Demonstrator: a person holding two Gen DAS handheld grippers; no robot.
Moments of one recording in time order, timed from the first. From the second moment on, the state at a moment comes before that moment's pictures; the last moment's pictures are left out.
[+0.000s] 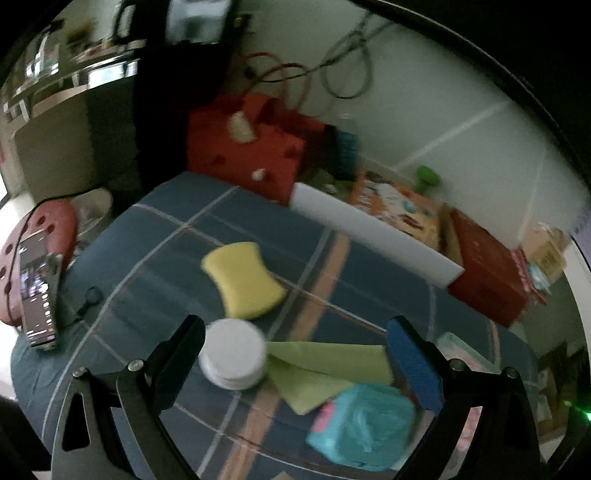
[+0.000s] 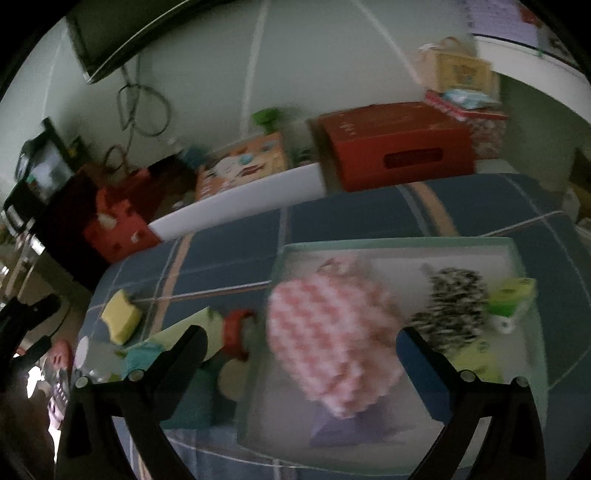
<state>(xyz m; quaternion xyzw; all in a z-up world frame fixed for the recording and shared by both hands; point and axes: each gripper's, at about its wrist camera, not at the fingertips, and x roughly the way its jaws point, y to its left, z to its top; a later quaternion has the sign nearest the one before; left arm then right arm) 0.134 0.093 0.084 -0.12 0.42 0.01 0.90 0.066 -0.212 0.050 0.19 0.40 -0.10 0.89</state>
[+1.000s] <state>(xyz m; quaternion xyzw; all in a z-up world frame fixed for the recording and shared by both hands) 0.165 0.189 0.054 -0.14 0.43 0.03 0.89 0.092 -0.147 0.065 0.14 0.38 -0.05 0.91</state>
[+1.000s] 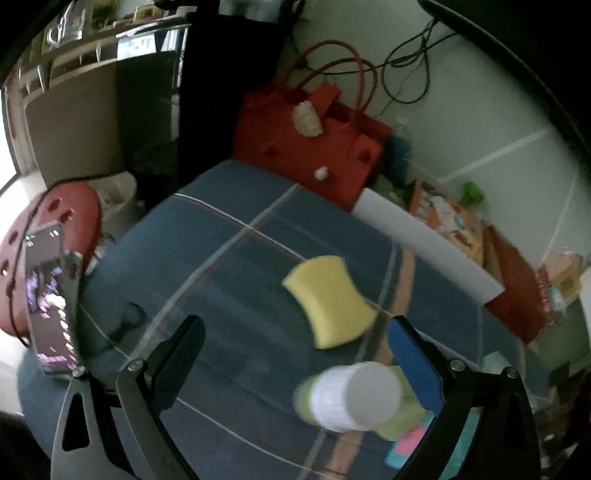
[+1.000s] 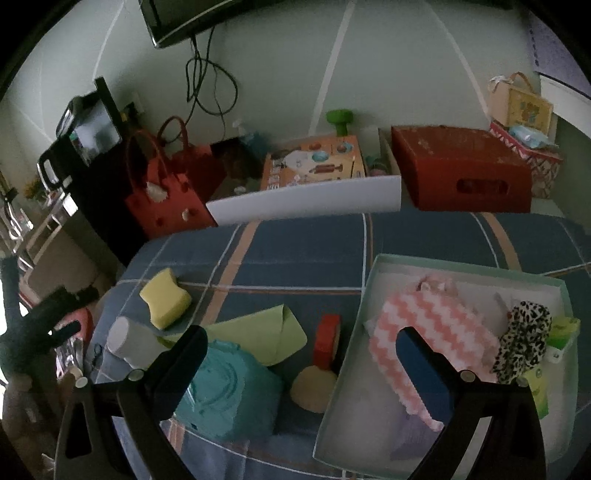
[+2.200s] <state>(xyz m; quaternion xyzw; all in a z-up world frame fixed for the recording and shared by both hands) 0.288 0.173 -0.009 -0.14 0.64 -0.08 0.75 0.236 -0.087 0.041 0.03 0.60 0.06 0.80</state>
